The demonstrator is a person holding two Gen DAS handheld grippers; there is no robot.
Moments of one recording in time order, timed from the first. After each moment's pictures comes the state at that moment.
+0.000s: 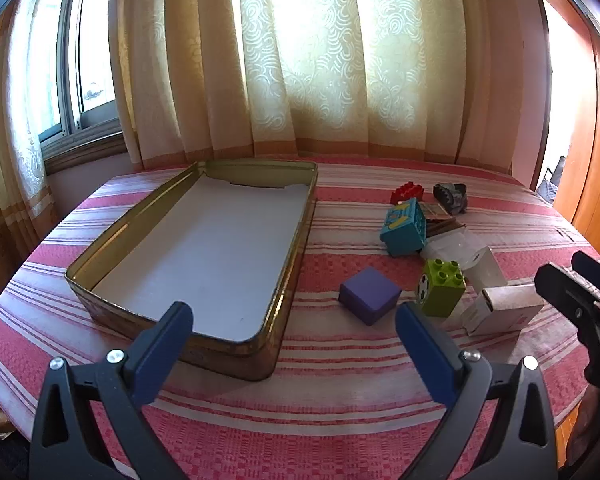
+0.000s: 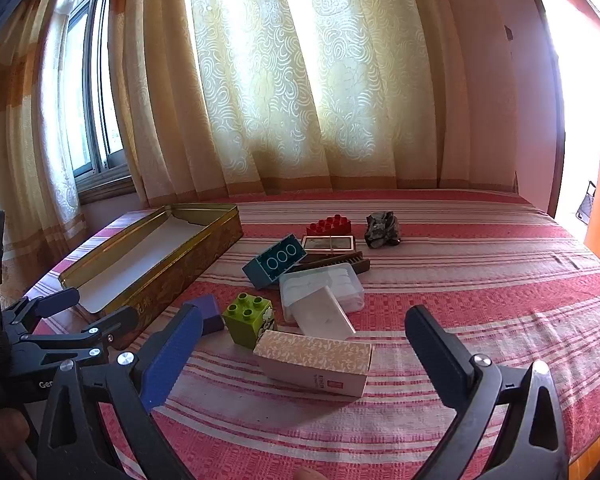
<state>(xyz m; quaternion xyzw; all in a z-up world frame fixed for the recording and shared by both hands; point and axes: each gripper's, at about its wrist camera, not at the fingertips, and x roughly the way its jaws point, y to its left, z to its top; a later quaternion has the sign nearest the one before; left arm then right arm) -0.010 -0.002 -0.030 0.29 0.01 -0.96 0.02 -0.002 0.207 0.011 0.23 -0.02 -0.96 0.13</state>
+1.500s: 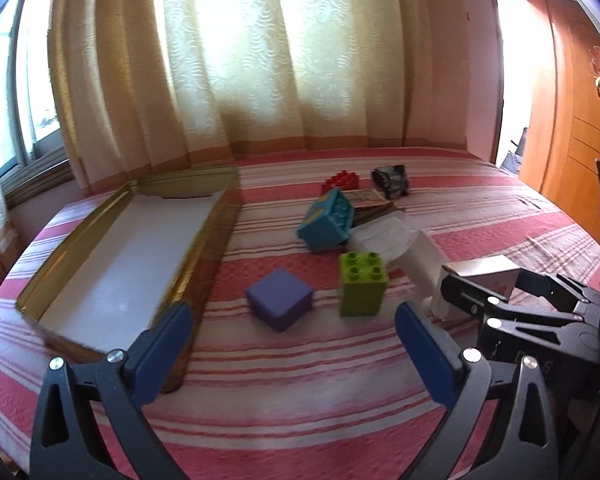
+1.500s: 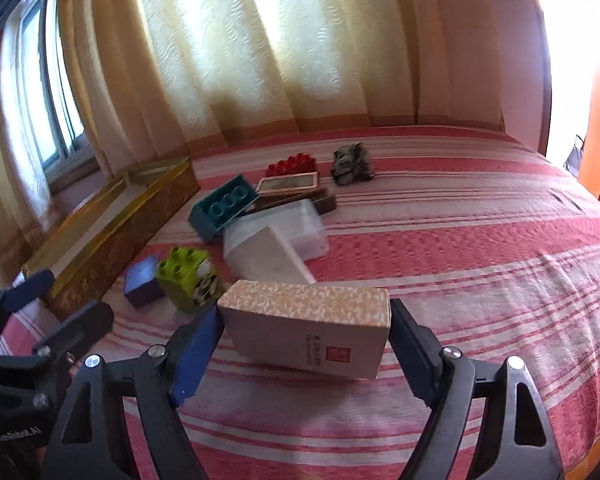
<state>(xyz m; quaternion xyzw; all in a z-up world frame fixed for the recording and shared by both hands) -0.018 0.061 -0.034 0.29 -0.04 -0.95 -0.05 -0.039 0.234 -0.033 0.31 -0.06 -0.94 0.10</state>
